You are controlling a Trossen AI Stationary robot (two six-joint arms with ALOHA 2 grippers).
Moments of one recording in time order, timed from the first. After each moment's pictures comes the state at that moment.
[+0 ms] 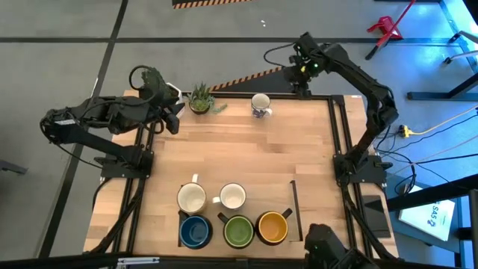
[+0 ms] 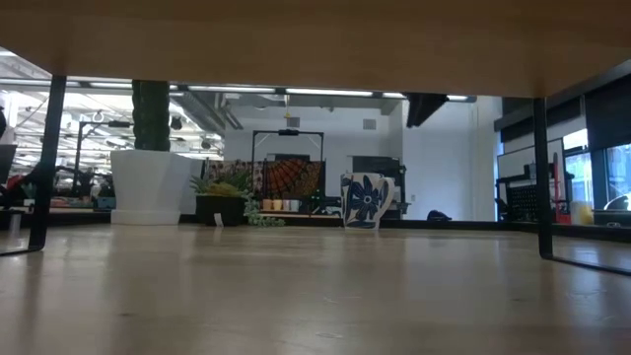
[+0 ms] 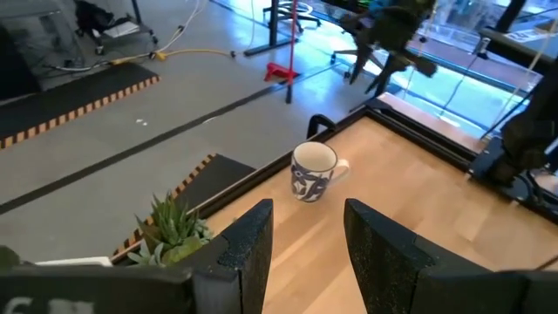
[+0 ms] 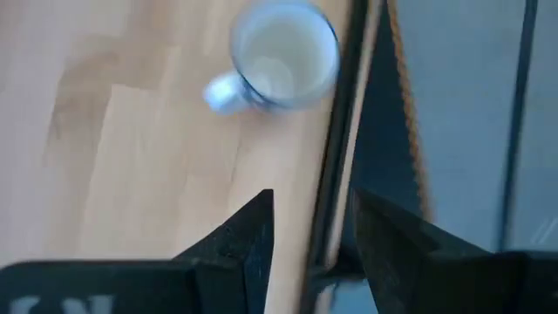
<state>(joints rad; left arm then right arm) -0.07 0.95 1.38 -0.95 -0.75 -0.51 -0.88 1.72 1.73 -1.18 -0.27 -1.04</state>
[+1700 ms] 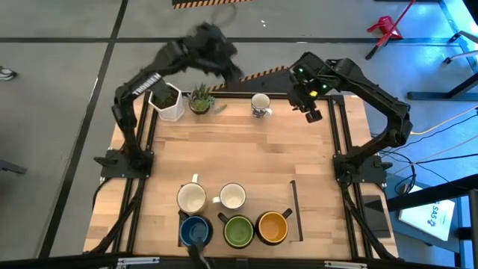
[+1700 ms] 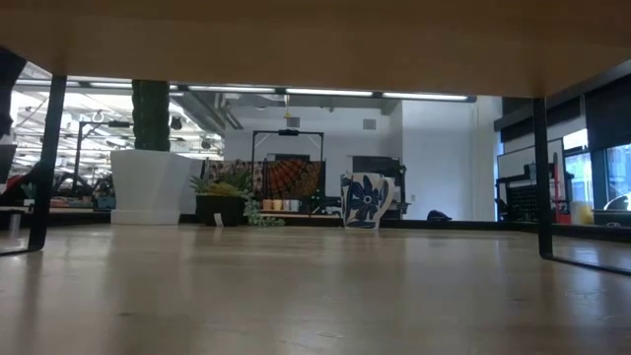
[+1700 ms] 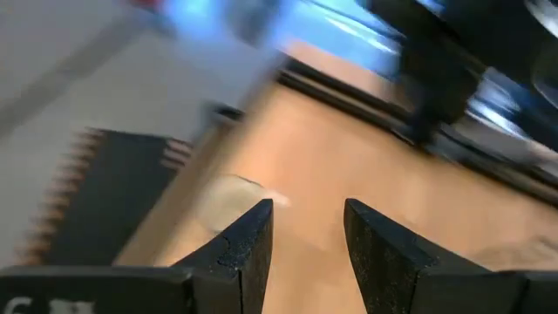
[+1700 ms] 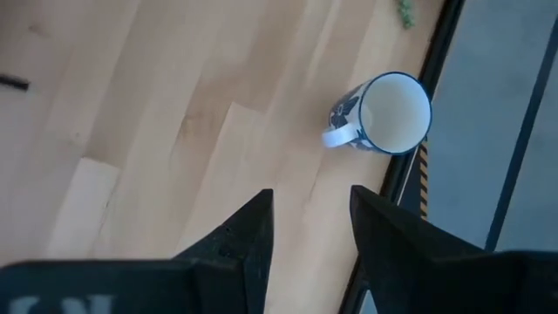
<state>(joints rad) 0.55 1.83 2.22 -1.01 0.21 -0.07 -0.58 1.51 1.73 -1.38 -0.17 -0.97</state>
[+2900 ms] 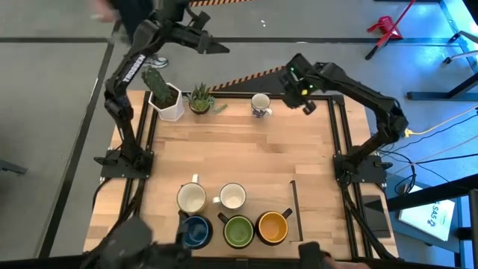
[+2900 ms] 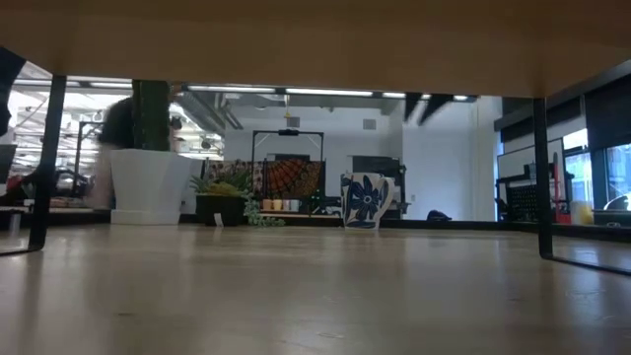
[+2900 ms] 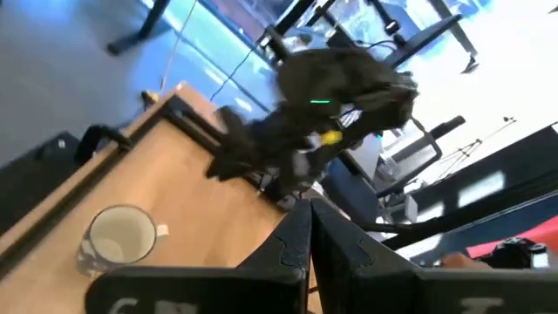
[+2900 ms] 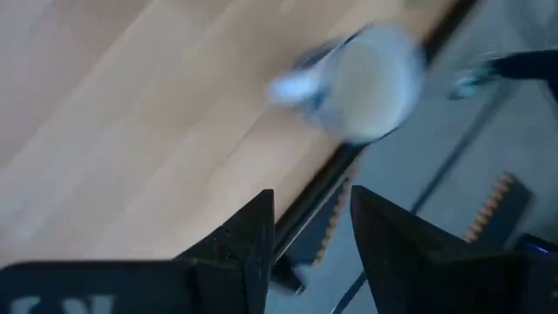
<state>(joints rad) 0.91 1.83 2.27 -0.90 0.92 -0.38 -0.69 1.56 1.50 -1.04 -0.09 -1.43</state>
